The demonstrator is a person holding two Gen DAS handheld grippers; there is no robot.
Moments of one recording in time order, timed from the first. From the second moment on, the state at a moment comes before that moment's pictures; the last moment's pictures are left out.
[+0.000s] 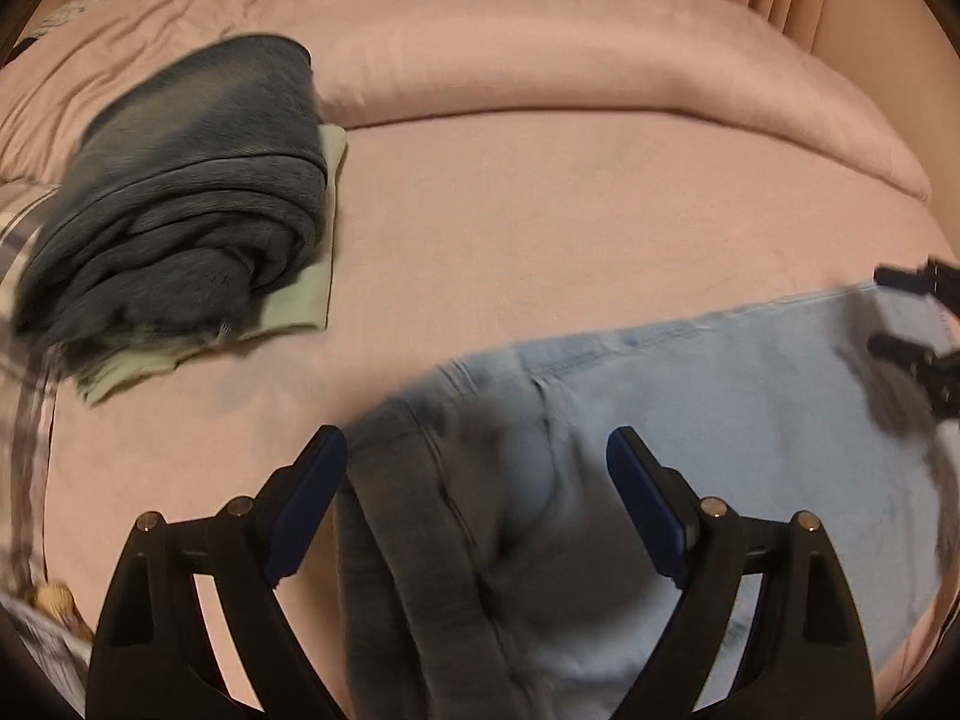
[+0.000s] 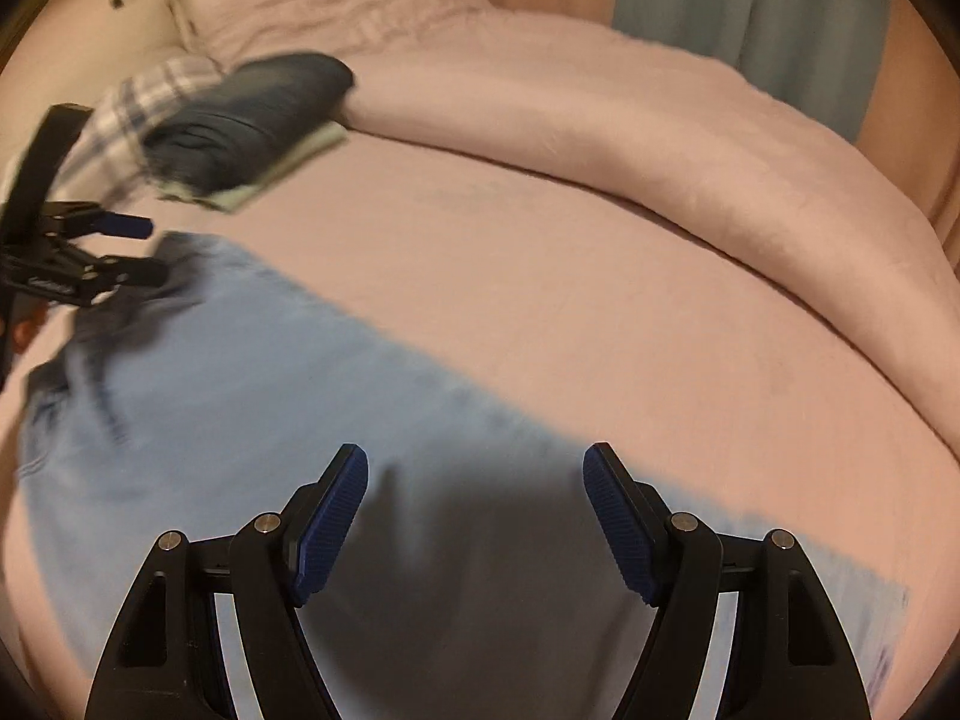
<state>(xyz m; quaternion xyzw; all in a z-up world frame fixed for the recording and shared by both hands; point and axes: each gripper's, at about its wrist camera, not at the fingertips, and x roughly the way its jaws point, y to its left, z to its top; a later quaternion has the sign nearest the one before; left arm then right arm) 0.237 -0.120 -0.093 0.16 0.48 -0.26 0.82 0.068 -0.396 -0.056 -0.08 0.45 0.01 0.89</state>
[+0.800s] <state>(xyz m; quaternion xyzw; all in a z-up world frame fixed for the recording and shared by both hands) 0.276 -0.101 -0.114 0.19 0.51 -0.28 0.79 0.143 -0.352 -0.091 -0.18 0.54 0.08 0.82</state>
